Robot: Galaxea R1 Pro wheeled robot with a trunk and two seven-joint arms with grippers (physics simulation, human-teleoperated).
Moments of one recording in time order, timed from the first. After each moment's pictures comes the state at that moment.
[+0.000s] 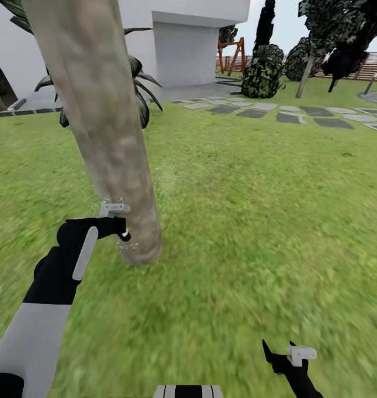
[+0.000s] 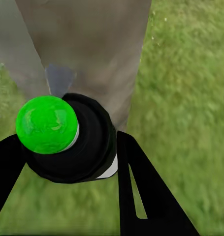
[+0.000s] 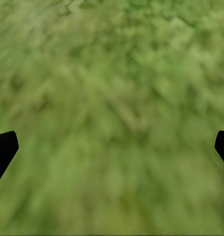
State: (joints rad) left arm -0.83 0.10 -0.06 -1.39 0.19 1.01 0.05; right arm -0.42 -0.11 -0.41 -0.17 0.16 -0.67 0.28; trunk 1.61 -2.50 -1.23
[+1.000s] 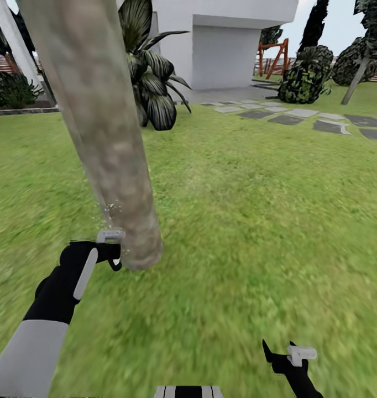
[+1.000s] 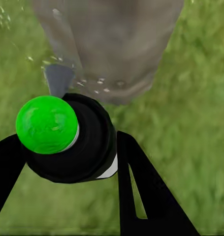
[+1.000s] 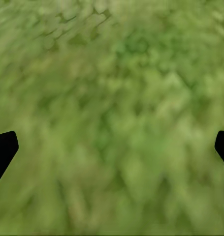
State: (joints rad) left arm -0.73 0.10 -0.01 -1.26 0.15 0.99 0.08; right arm -0.42 -0.11 -0.41 -0.17 0.16 -0.68 0.28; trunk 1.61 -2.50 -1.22
